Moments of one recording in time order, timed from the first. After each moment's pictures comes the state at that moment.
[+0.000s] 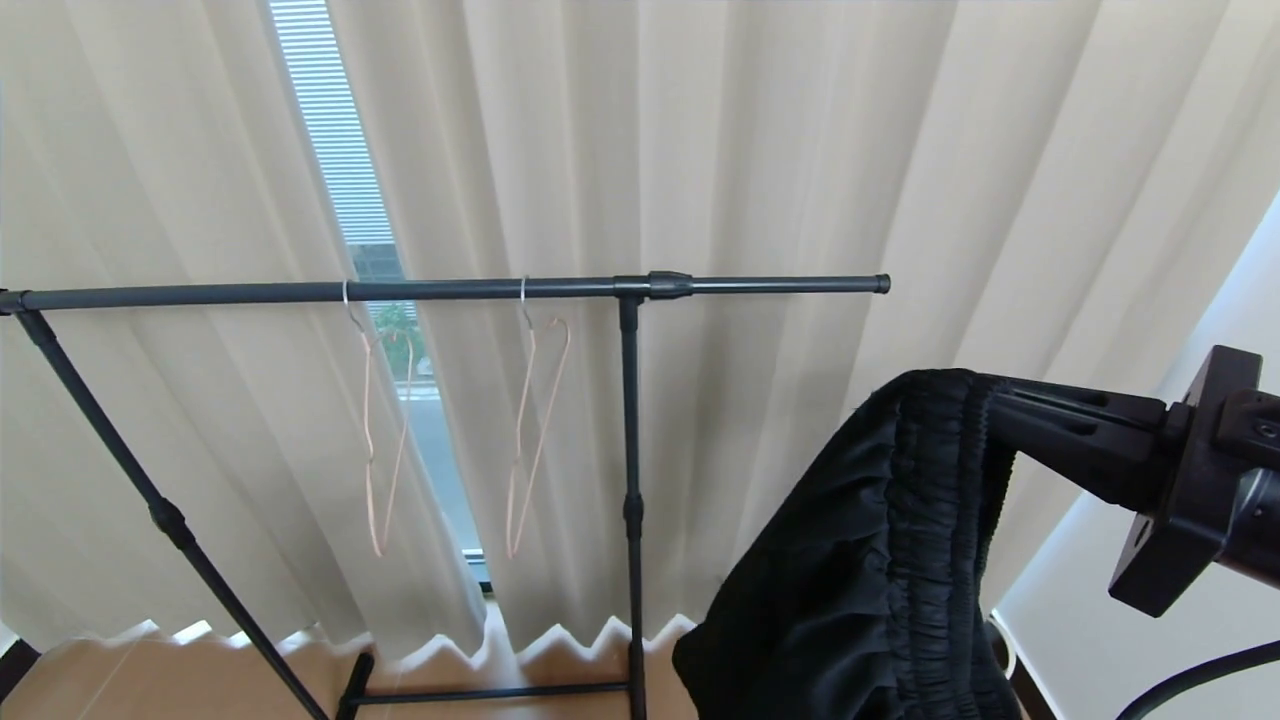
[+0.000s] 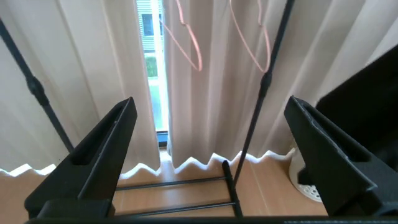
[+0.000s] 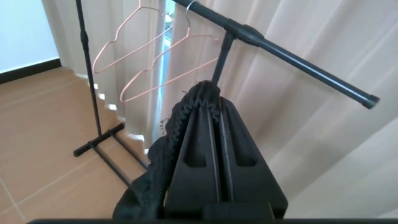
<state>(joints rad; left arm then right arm) 0.00 0.00 -0.03 0.05 -0.07 -0.01 0.70 1.17 -0.64 -0.45 0.00 -0.17</state>
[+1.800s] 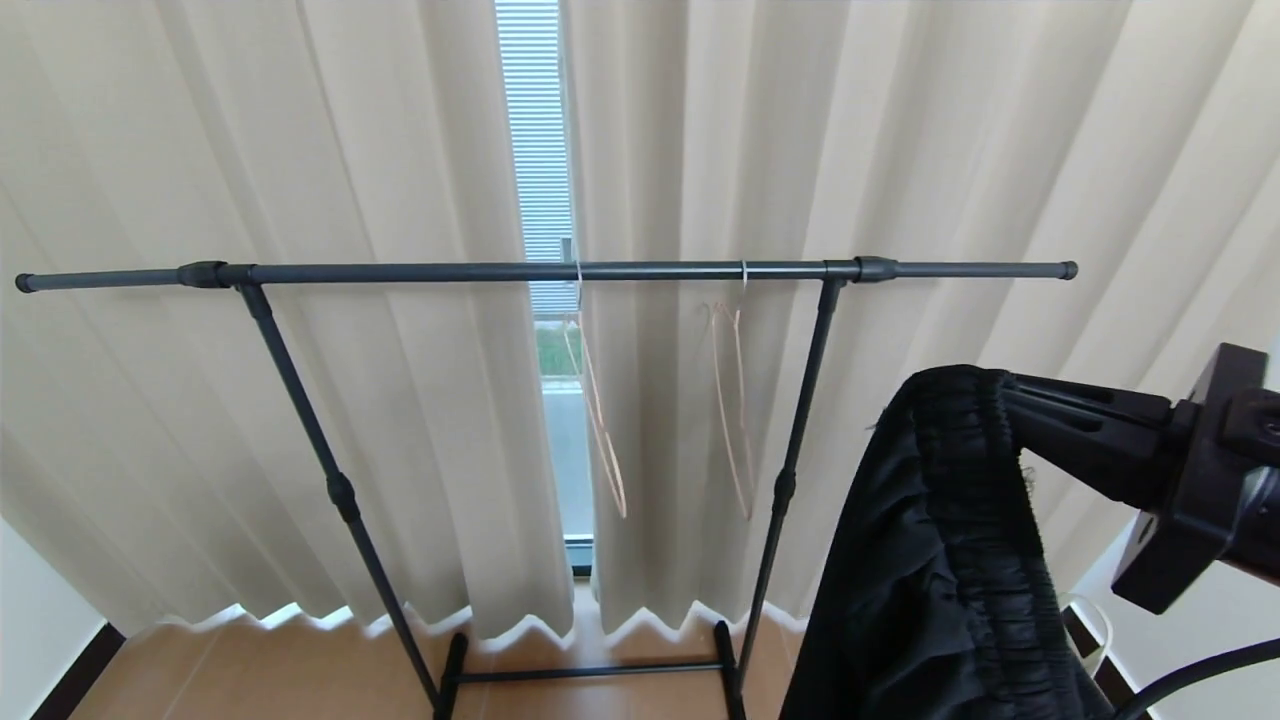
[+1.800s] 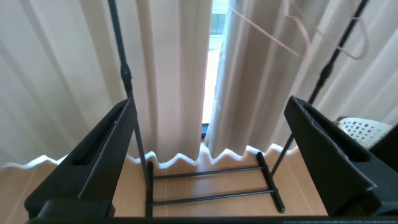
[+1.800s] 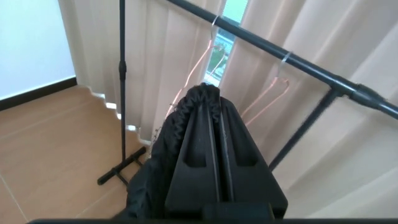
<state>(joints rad) 0.00 0.00 -0.03 0.05 -0.07 -0.02 0.70 1.16 -0.63 -0.47 0.01 -0.17</state>
